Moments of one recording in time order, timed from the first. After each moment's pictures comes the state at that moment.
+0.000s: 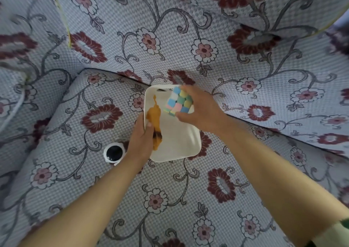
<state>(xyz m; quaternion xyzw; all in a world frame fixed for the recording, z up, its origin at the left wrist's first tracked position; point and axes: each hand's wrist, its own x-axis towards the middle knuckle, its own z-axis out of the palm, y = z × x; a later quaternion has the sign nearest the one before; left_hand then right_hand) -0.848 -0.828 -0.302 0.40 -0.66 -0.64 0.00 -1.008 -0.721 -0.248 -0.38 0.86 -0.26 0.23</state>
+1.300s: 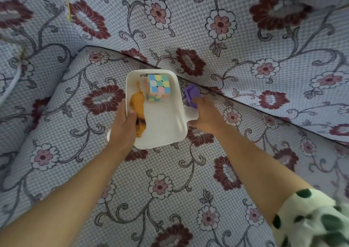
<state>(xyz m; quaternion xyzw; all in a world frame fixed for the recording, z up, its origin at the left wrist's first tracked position) -0.808 -0.858 -0.332 0.43 -0.67 -0.61 0.05 -0.991 -0.691 -0.354 -0.30 0.91 -0.05 0.27</state>
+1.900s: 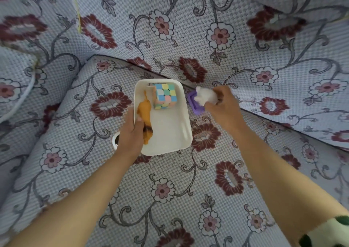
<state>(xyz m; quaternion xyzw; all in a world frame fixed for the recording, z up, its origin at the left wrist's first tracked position) -0.808 -0.848 -0.317 0.43 -0.67 -0.61 0.06 -1.008 -0.688 -0.297 -0.14 0.90 -0.35 0.21</state>
